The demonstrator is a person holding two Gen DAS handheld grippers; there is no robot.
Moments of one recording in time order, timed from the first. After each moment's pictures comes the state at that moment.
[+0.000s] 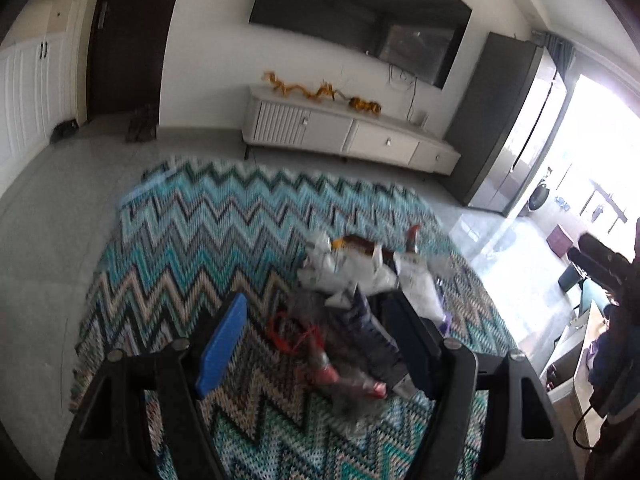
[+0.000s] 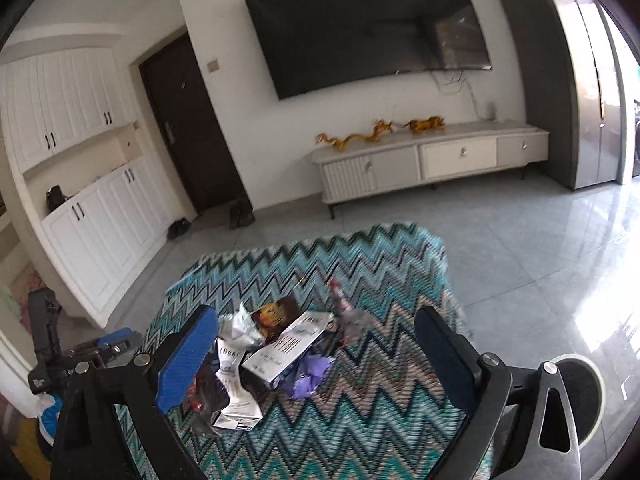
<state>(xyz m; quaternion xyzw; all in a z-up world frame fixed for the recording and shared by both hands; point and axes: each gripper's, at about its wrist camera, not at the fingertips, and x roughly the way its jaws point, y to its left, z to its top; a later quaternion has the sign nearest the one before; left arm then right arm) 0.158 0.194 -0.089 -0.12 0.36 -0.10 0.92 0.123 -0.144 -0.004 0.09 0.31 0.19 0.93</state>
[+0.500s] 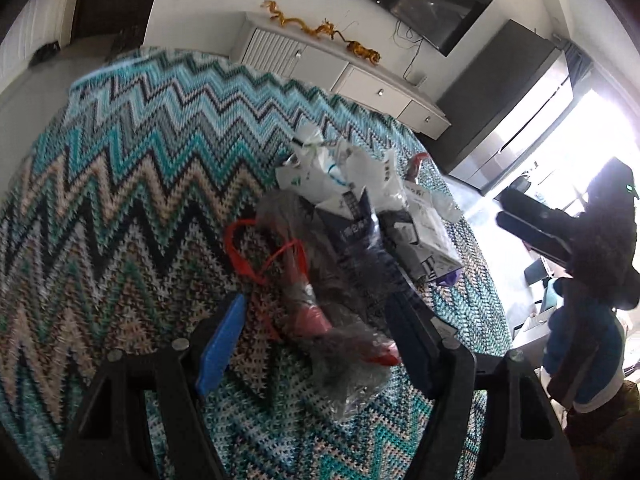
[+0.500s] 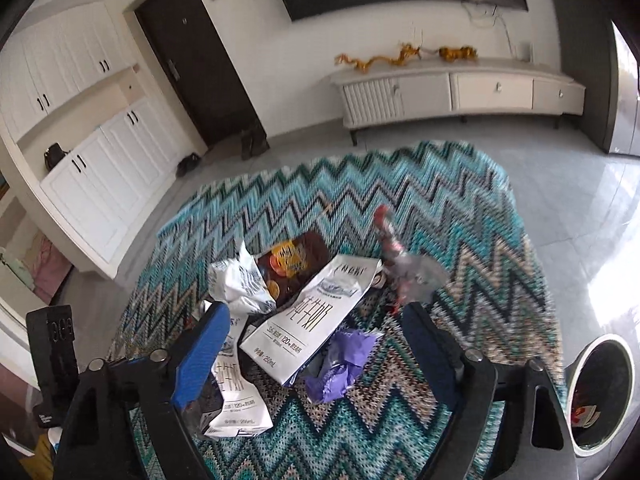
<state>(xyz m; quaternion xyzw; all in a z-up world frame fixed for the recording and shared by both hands) 0.175 0.178 -0.173 -0.19 0.45 -0.15 0.86 0.193 -0.080 -0.089 0.07 0.43 0.22 0.87</state>
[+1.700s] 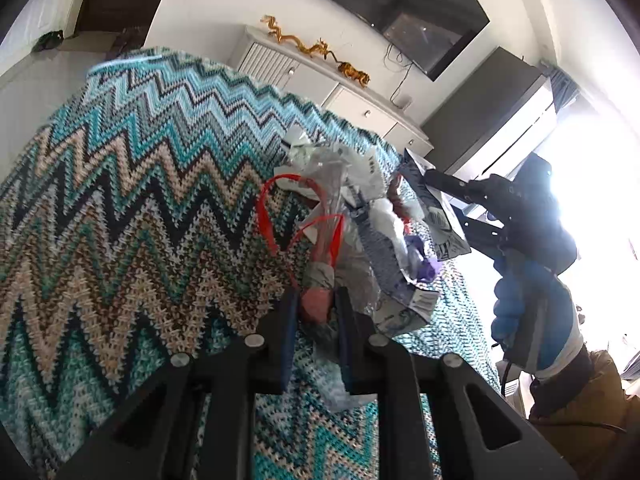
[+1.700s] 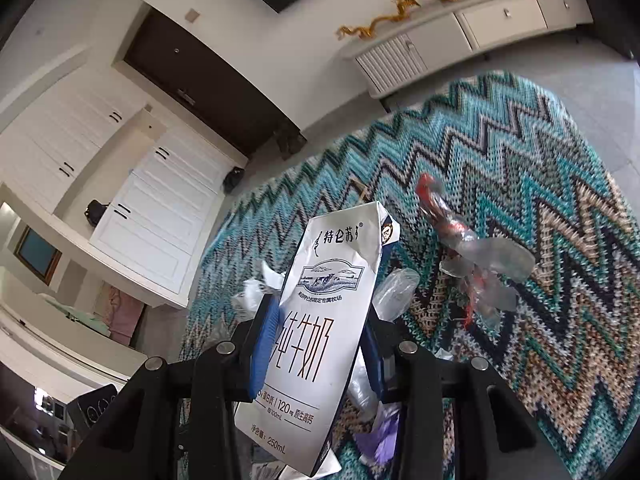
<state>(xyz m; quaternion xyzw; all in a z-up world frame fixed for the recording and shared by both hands) 0.105 0.200 -0.161 -0.24 0.40 -0.16 0.87 0.238 -0.084 -0.128 0.23 0.45 0.29 0.81</state>
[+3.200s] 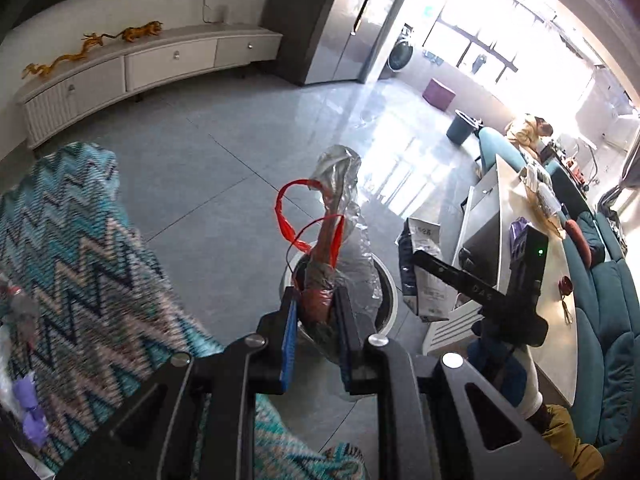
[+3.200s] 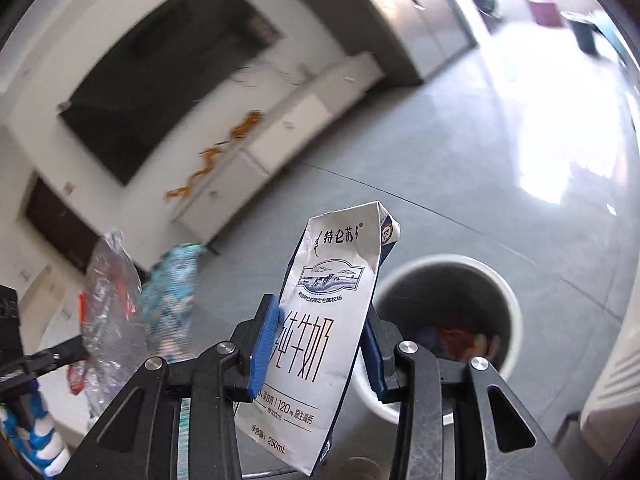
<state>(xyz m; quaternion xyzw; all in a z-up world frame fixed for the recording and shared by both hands) 0.207 -0.282 -0.097 0.03 0.47 -0.37 0.80 0.074 -0.510 -0.175 0.34 0.33 -0.03 0.88</state>
